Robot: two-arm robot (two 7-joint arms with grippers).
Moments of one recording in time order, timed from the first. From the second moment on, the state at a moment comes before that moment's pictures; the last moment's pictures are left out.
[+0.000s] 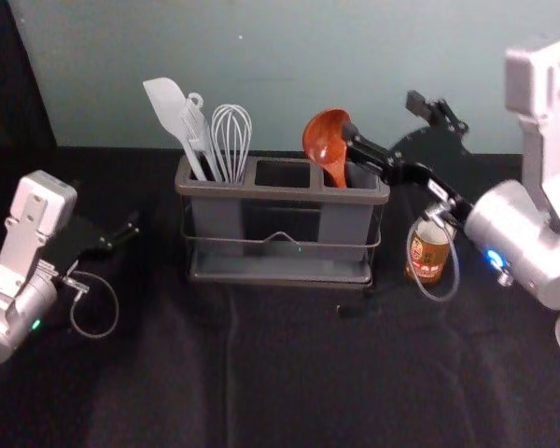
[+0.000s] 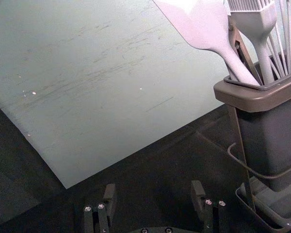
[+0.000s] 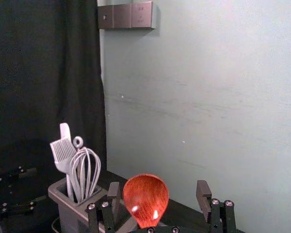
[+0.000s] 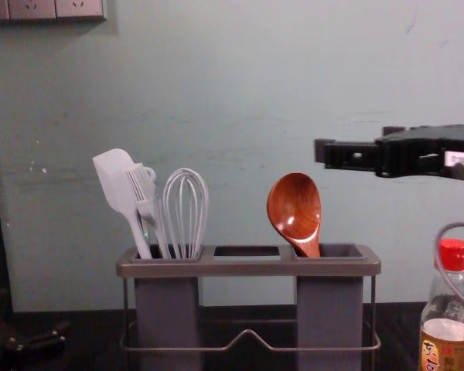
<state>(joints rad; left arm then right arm) -0.20 0.60 0.45 -1.41 -0.25 -0.12 0.03 0.15 0.33 -0.26 -1.89 0.25 0.29 0.20</state>
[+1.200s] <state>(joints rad) -0.20 0.60 0.45 -1.41 -0.25 -0.12 0.03 -0.31 0.22 -0.12 -1.92 0.09 -0.09 0.01</state>
